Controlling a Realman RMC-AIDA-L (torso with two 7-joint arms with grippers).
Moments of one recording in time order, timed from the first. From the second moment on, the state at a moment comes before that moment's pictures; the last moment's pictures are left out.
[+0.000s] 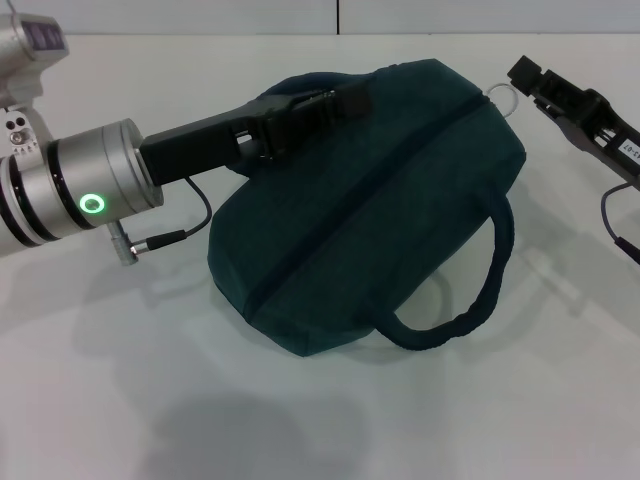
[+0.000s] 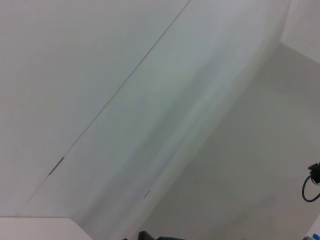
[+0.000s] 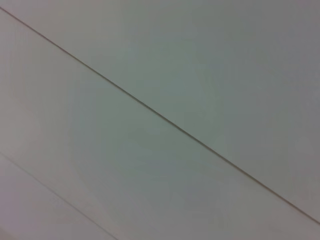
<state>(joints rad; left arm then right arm) -0.64 -2.09 0.77 0.40 1.58 1.66 -1.63 0.53 2.03 -1.51 -0.19 -0.49 -1.36 1.50</state>
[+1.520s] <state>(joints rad) -0.67 -2.08 0.80 0.36 1.44 1.43 -1.56 0.40 2.02 -1.48 -0.19 -0.42 -1.41 1.50</state>
